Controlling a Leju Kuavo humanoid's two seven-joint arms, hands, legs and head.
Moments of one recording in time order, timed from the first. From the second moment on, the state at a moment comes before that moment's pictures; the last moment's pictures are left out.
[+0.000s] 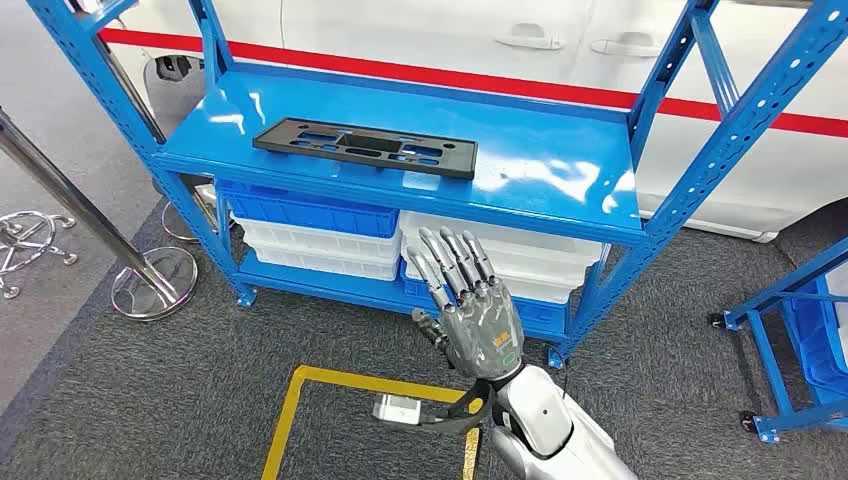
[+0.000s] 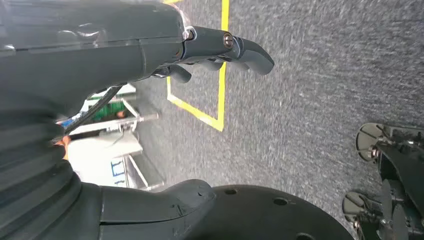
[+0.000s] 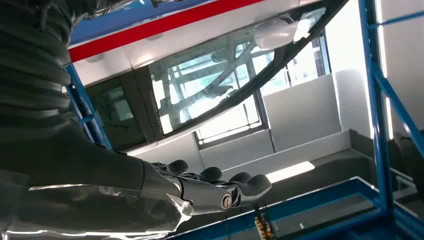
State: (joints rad) left arm -0.09 -0.20 1.16 -0.22 -1.11 -0.01 0.08; right arm -0.30 -0.14 0.70 -1.53 1.36 -0.69 -0.12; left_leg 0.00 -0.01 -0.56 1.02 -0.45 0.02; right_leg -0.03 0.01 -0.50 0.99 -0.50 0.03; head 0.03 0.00
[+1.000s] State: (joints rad) left arm -0.09 -0.19 1.10 -0.22 -1.15 -0.01 0.03; right arm -0.42 -0.03 0.69 -1.21 1.14 -0.66 -0.17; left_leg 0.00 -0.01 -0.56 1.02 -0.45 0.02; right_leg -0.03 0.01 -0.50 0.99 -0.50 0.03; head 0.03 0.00
